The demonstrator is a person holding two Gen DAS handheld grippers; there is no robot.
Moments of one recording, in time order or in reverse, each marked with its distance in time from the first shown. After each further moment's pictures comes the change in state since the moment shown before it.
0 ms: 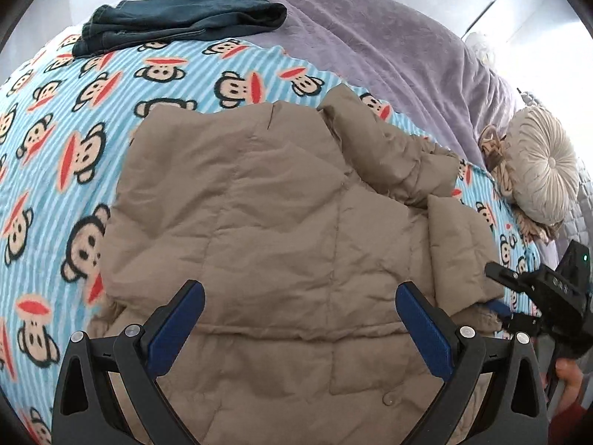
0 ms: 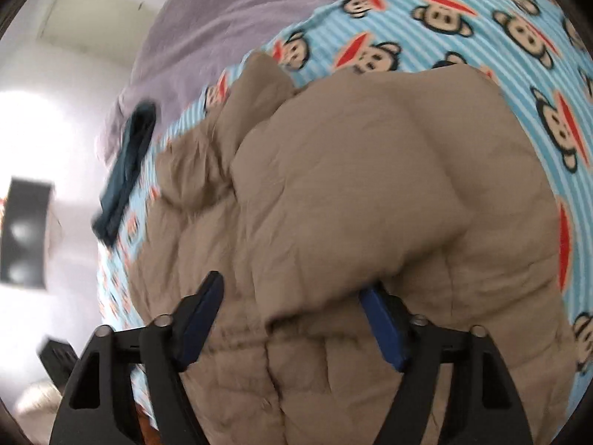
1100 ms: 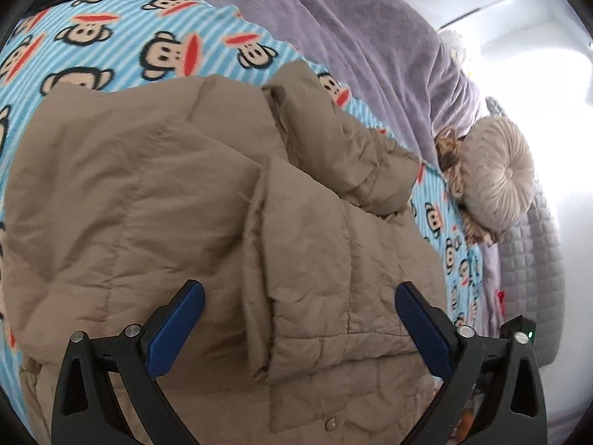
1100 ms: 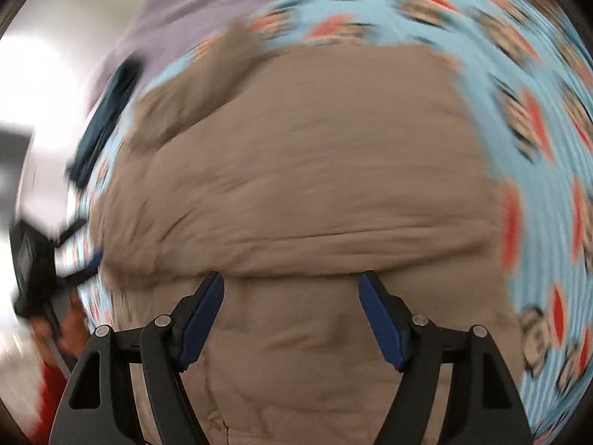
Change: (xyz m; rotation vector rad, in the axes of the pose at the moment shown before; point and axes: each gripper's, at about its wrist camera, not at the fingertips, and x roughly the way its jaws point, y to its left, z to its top) left arm 0.055 -0.010 0.037 -0.062 0.140 -0.284; right arm -0.026 -0.042 -0.023 -0.080 0.091 -0.149
